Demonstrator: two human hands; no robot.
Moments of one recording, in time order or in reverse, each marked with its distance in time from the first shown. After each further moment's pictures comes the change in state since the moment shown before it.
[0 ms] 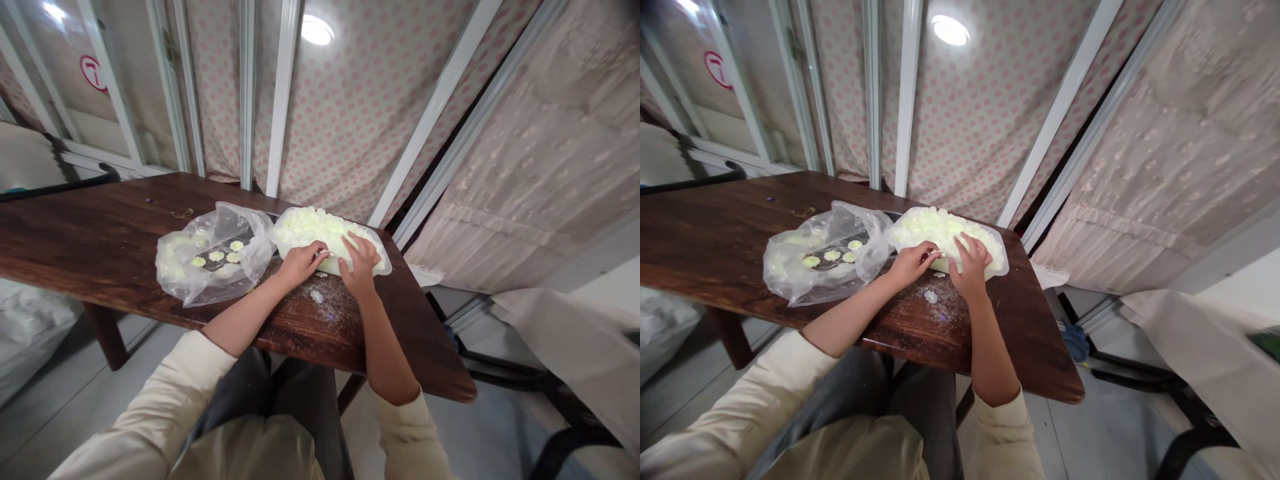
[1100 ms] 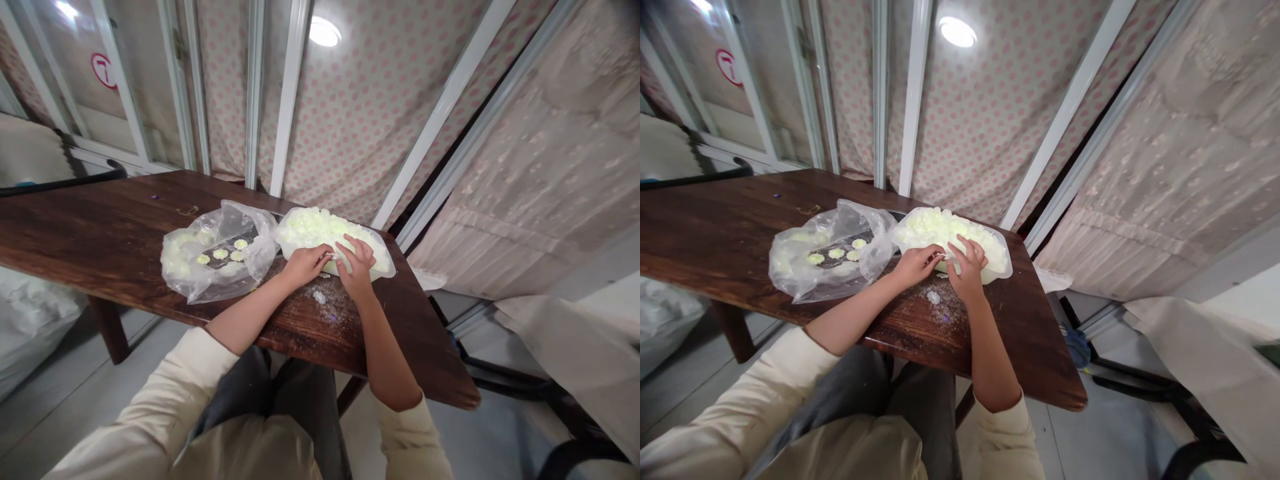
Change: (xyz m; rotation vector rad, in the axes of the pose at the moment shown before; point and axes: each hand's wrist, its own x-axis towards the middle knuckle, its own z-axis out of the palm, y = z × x) left_hand -0.001 0.003 -0.001 0.058 -0.060 0.027; right_hand -0.001 -0.008 0.005 0.101 -0.041 -0.006
